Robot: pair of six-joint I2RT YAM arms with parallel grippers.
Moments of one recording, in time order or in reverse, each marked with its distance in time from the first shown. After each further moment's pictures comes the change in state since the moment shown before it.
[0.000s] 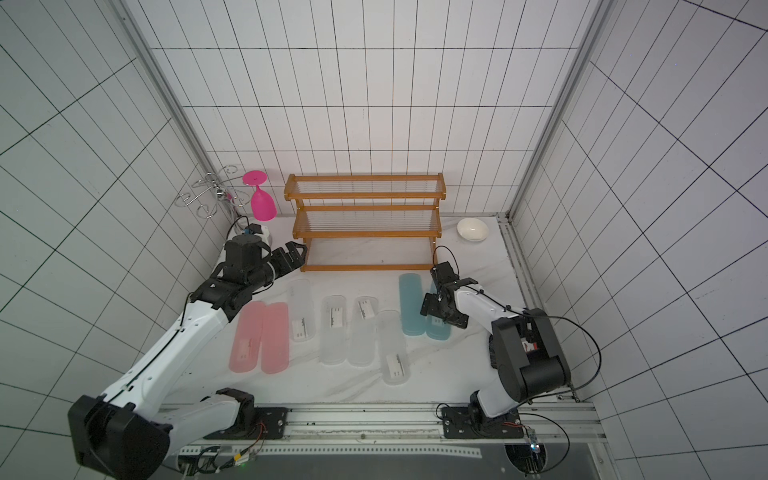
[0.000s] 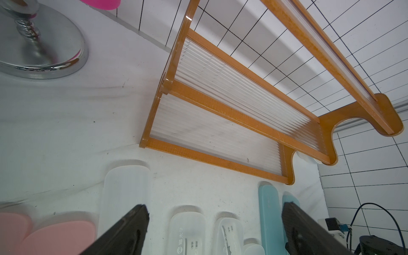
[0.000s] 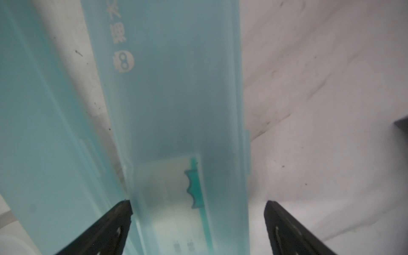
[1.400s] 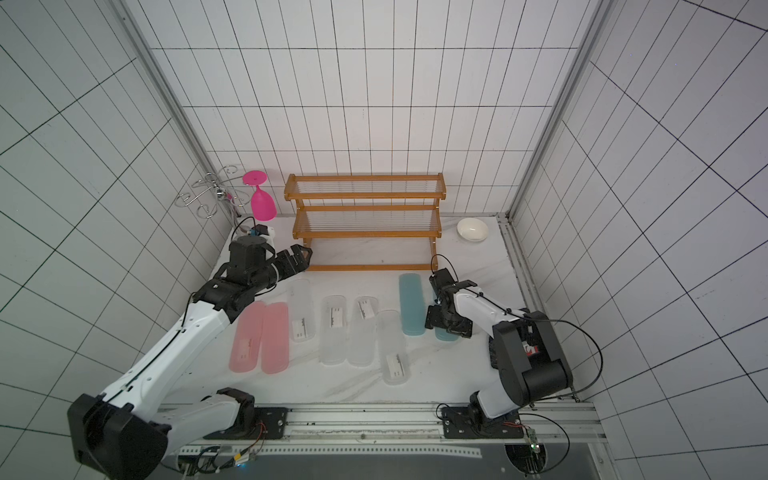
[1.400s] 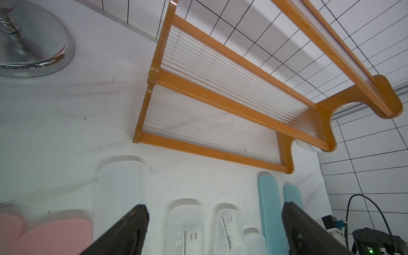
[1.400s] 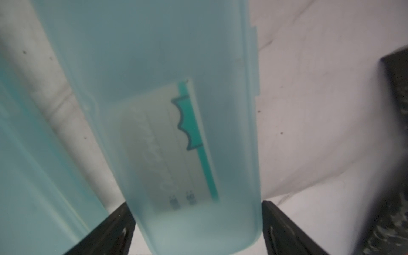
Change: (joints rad) left arm -0.033 0.000 0.003 -0.017 0.003 0.023; right arm 0.031 -0.022 -0.023 -0.150 0.023 -0.030
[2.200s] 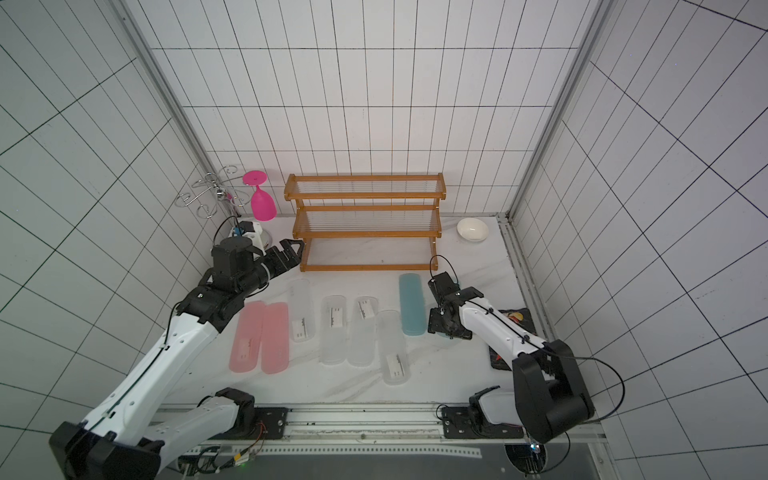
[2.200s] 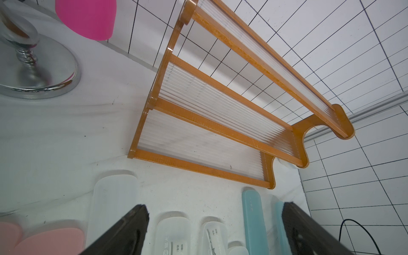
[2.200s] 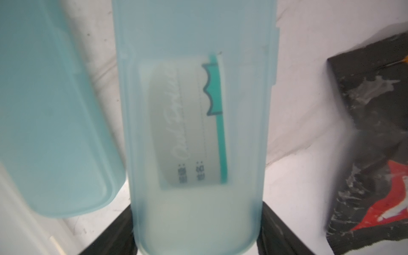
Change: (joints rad) left arm 0.000 -0.098 0.029 0.007 -0.037 -0.037; right arm 0.093 -0.208 -0.031 -0.079 0.051 -0.028
